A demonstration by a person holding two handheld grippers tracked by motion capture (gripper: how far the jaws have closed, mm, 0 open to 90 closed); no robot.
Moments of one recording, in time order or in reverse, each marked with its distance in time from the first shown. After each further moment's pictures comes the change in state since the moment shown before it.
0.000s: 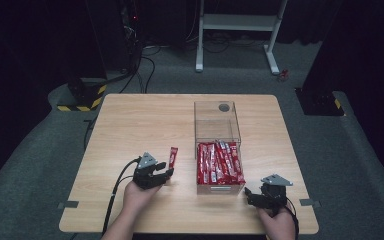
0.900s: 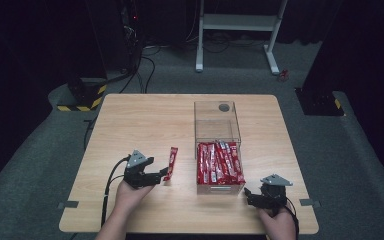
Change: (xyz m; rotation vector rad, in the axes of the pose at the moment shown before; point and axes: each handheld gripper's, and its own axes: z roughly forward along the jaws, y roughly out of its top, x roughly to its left) left arm 0.013 0.003 -0.028 -0.042 0.053 -0.017; right arm 0.000 0.000 0.000 0.001 0.011 -0.013
